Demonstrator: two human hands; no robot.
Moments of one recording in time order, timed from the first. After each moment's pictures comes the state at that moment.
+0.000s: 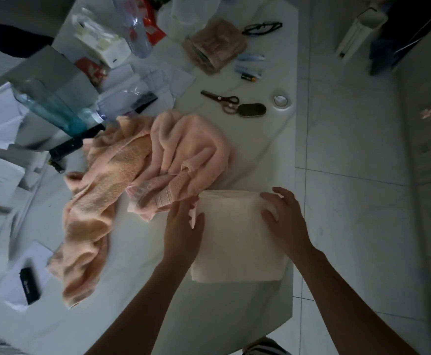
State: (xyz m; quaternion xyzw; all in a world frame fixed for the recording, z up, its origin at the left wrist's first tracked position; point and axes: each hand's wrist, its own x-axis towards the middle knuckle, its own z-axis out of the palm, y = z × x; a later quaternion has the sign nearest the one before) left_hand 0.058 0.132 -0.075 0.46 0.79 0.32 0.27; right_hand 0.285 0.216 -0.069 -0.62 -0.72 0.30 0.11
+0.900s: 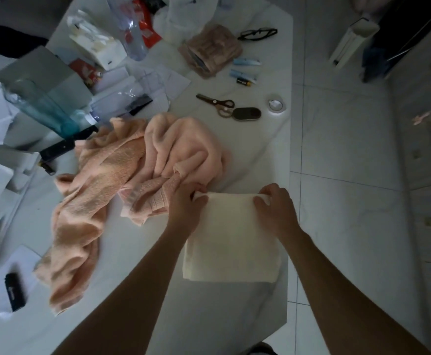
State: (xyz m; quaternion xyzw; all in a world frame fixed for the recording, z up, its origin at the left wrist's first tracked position) left_hand 0.053 0.200 -0.080 0.44 0.76 0.34 0.34; right_hand 0.271 0.255 -0.074 -0.68 -0.63 0.36 0.11
